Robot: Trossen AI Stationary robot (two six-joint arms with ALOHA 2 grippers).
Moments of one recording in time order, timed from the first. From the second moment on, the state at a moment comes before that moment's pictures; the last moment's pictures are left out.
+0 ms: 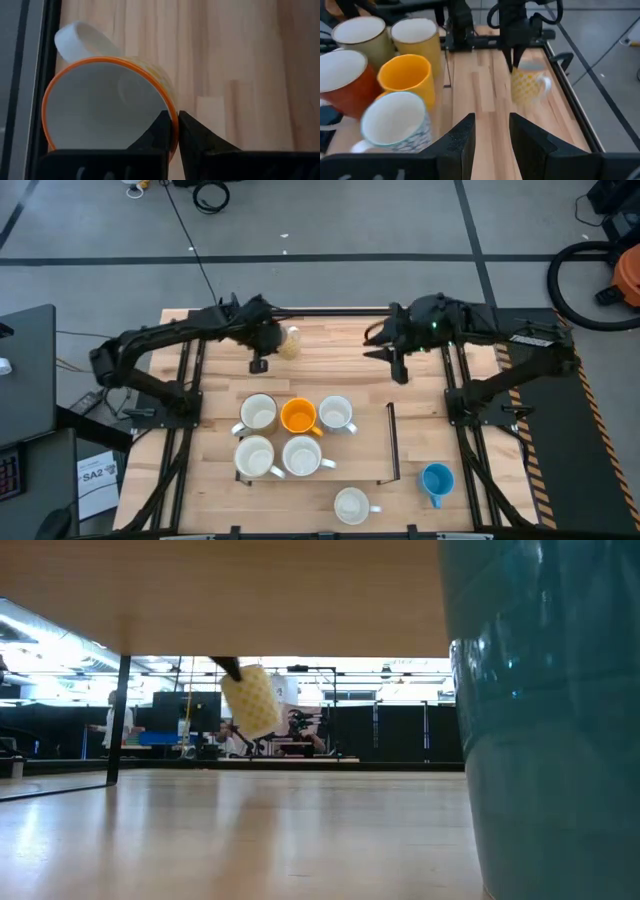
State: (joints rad) left arm 0.50 1.40 1.11 -0.73 0.12 0.52; right arm -0.06 1.21 1.47 -0.80 0.01 -0.03
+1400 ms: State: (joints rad) left arm 0.32 1.76 1.27 -0.59 0.13 0.84; right arm -0.55 1.40 1.12 -0.28 -0.36 -0.03
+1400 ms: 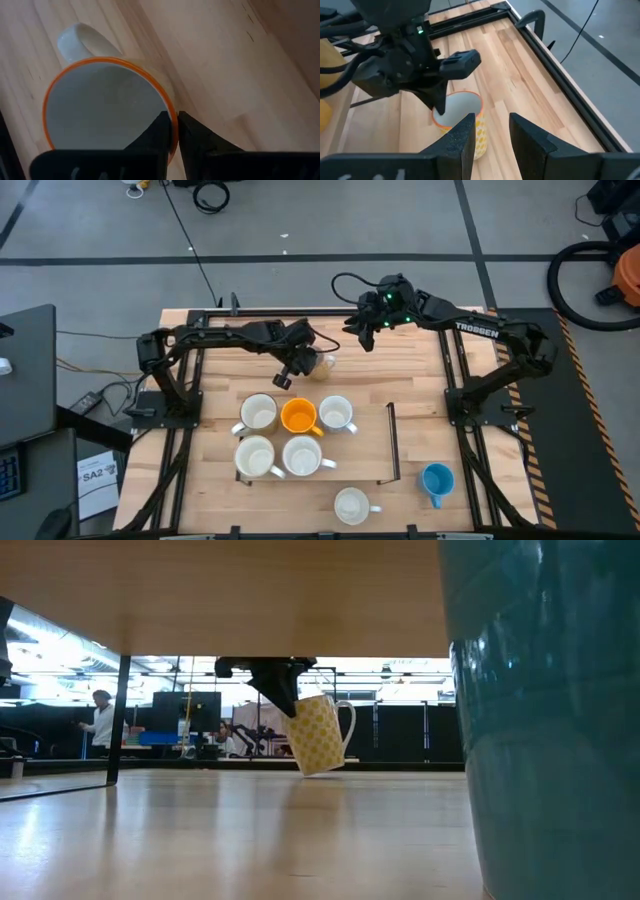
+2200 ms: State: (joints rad) left arm 0.23 1.75 1.27 -0.48 -0.10 0.83; right arm -0.55 1.41 1.12 -0.26 -0.36 -0.02
